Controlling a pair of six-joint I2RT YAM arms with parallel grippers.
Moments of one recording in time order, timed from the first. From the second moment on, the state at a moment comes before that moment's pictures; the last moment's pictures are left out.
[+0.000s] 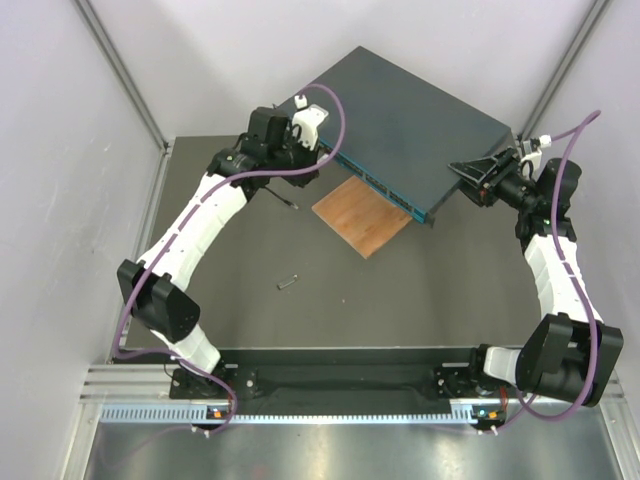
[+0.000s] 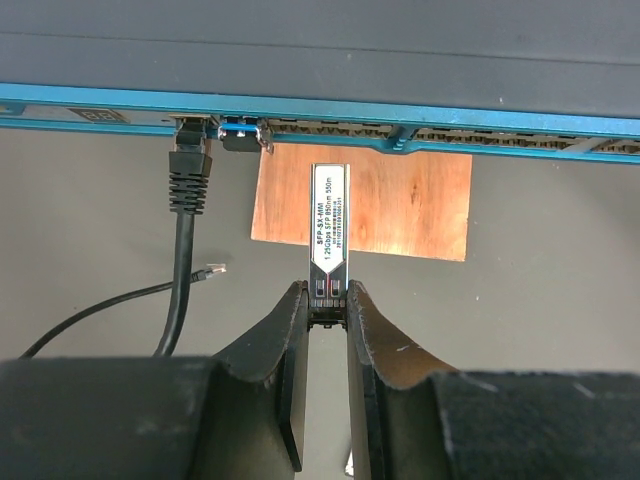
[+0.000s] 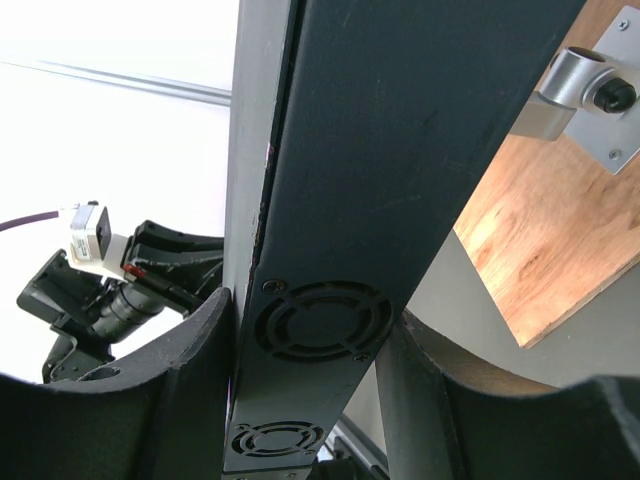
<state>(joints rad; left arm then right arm) -0.48 1.66 1.75 -0.67 0.22 0.11 -0.23 1.24 0.95 0.10 -0.88 1.08</state>
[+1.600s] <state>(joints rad) -0.47 1.71 1.82 -0.68 0.19 0.13 -0.23 1.24 0.96 0.08 -0.88 1.07</state>
